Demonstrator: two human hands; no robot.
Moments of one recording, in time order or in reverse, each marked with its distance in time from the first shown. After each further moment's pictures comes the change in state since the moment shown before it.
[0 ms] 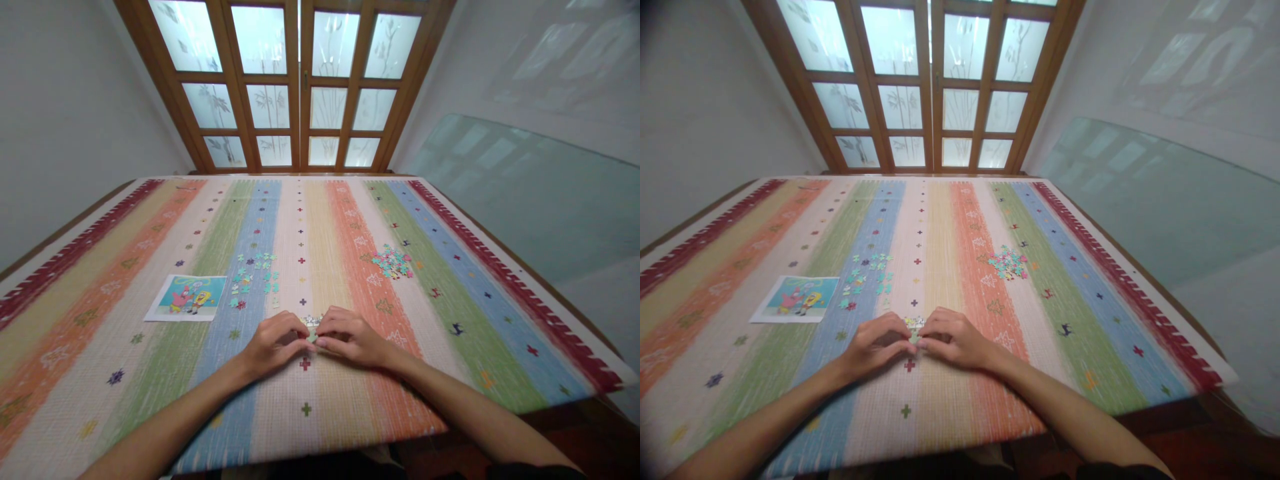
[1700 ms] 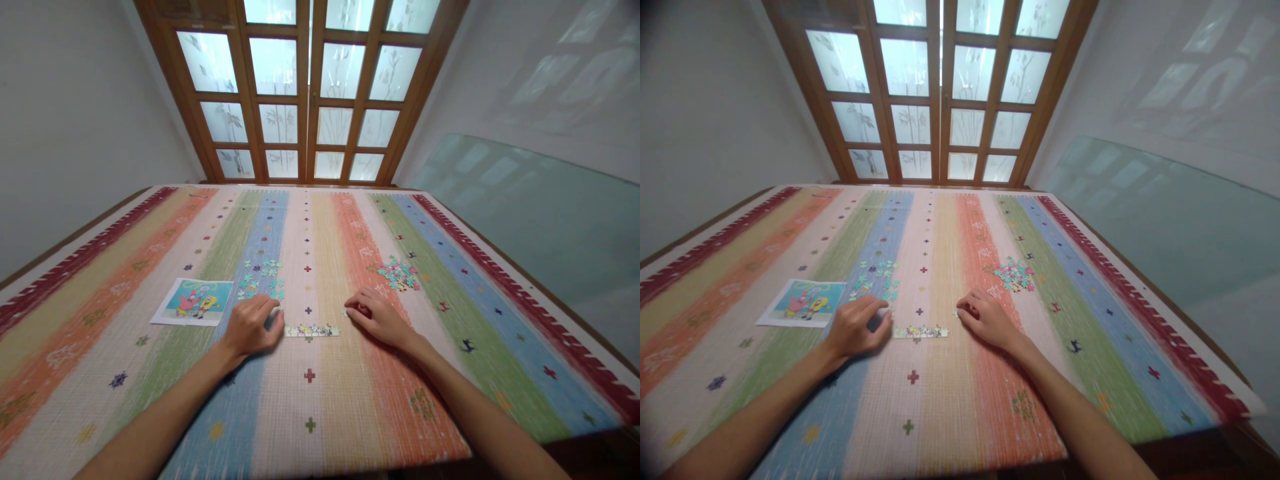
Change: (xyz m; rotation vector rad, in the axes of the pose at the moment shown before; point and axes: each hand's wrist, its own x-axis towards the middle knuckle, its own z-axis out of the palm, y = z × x) left_hand 0.003 -0.036 -0.041 0.813 0.106 0.070; right_hand -0.007 0.046 -0.051 -0.460 0.024 0.243
